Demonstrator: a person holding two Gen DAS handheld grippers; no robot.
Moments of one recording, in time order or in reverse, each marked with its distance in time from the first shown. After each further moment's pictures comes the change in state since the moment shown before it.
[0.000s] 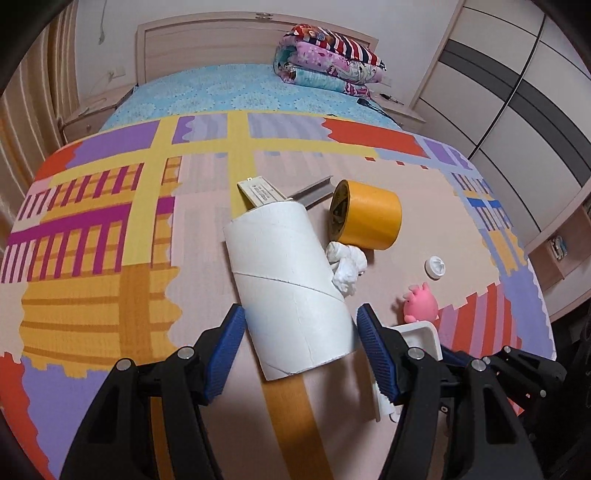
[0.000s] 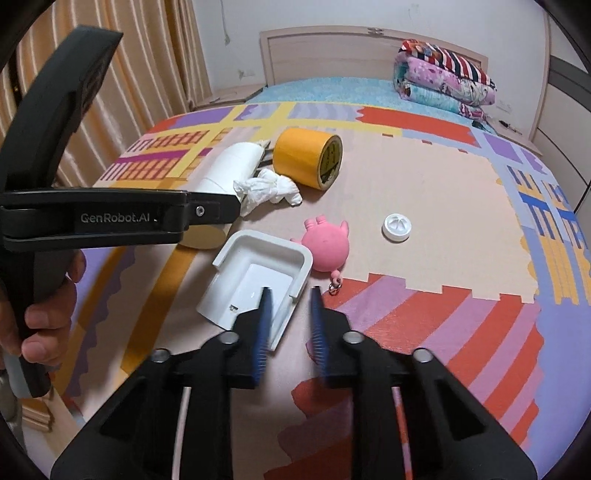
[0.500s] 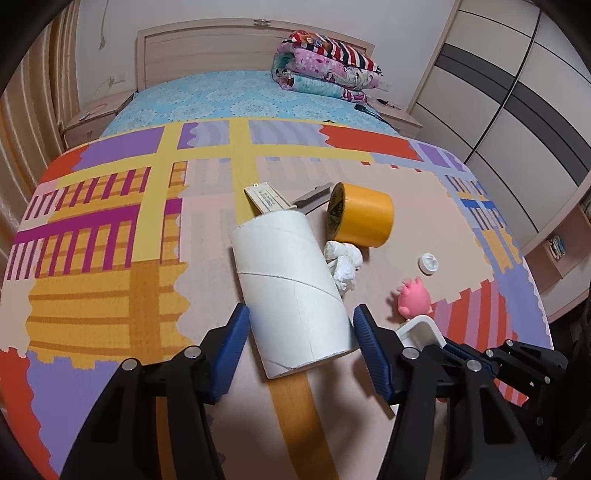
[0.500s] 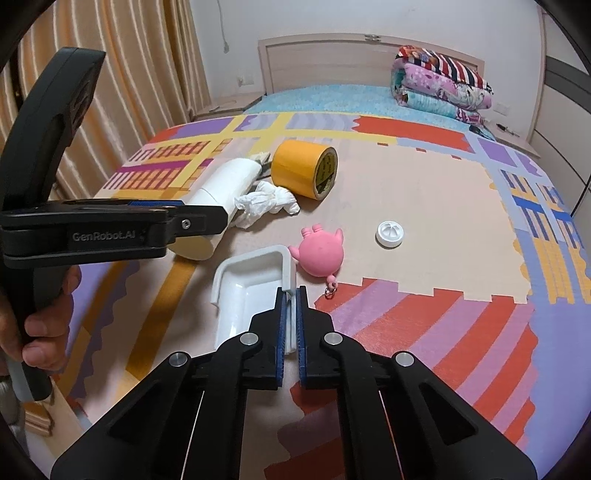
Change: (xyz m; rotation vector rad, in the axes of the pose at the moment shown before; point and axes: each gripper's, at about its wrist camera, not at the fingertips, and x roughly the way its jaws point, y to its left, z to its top) left arm -0.016 0.001 -0.007 0.008 -0.030 -0.010; right arm -0.013 -0.002 0.000 0.012 -0.036 0.003
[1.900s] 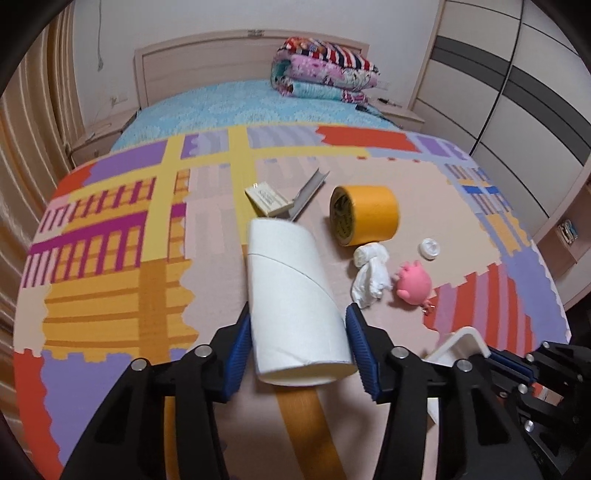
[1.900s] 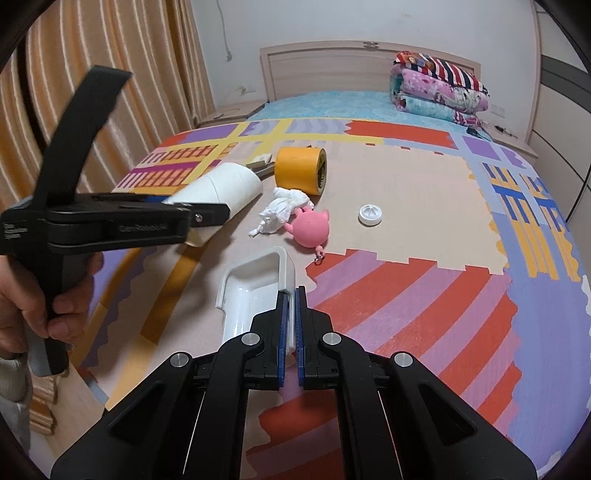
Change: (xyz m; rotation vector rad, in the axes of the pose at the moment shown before) left arm -0.008 -0.013 -0.013 0.065 -0.030 0.063; right arm -0.030 -0.008 -0.020 0.001 -0.029 0.019
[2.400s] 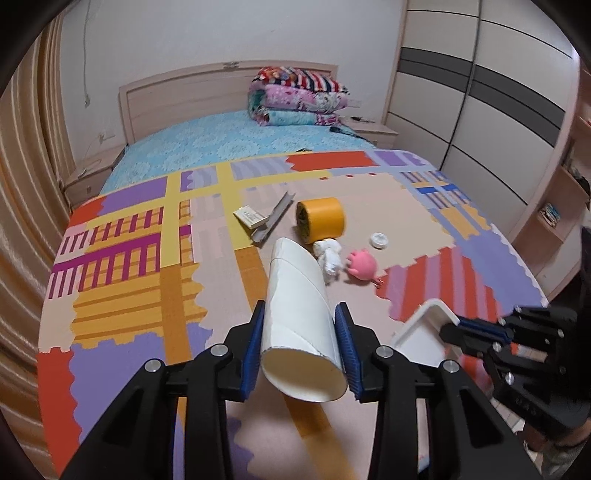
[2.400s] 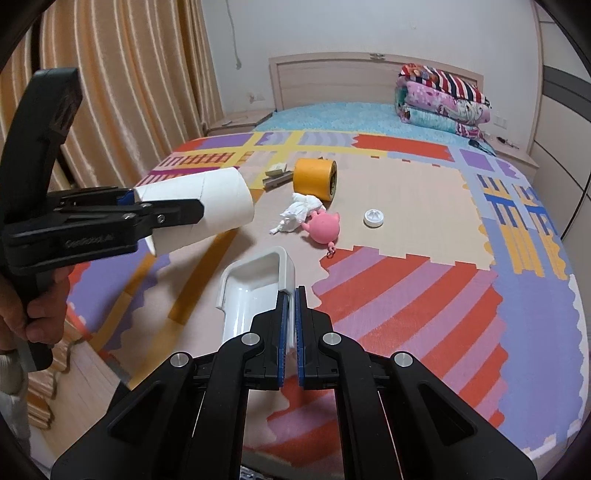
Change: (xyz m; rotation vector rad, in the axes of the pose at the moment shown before) left arm -0.068 -0.019 -0.031 0.108 -0.104 -0.033; right arm -0.034 0.011 -0.011 -0.027 -0.041 0.013
